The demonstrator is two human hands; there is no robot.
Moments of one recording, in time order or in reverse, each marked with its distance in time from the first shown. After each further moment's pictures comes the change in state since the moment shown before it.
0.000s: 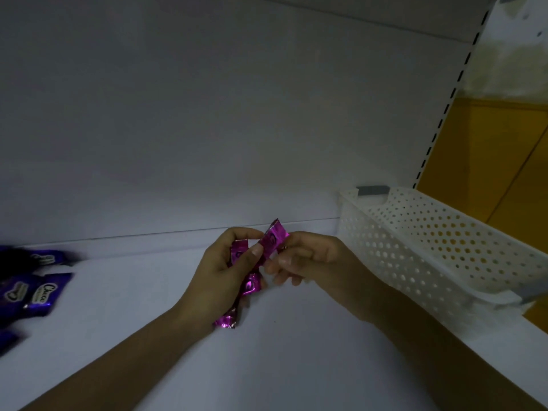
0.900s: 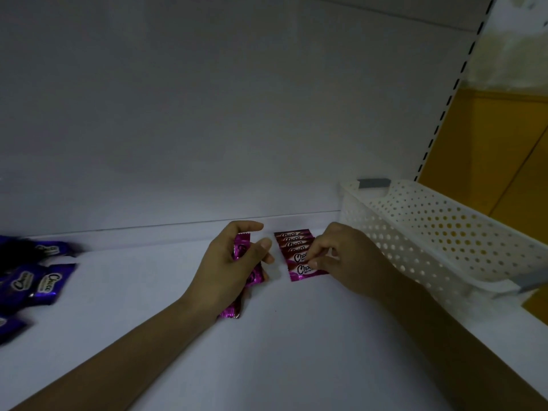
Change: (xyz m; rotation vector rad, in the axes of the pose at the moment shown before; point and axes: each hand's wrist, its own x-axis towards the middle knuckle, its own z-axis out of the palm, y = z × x) left_hand 0.001 -0.003 0.004 0.113 0.045 -0.016; right_hand -0.001 0.021 -0.034 -0.945 0.200 -0.025
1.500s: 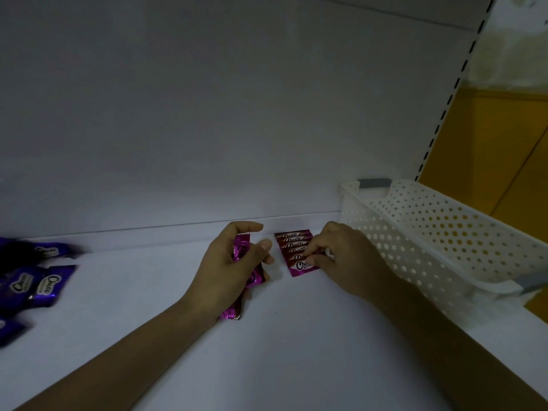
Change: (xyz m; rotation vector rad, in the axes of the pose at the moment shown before) left_hand 0.001 -0.002 -0.001 -0.011 0.000 -0.004; right_hand 0.006 0.003 0.009 -0.109 0.053 -0.038
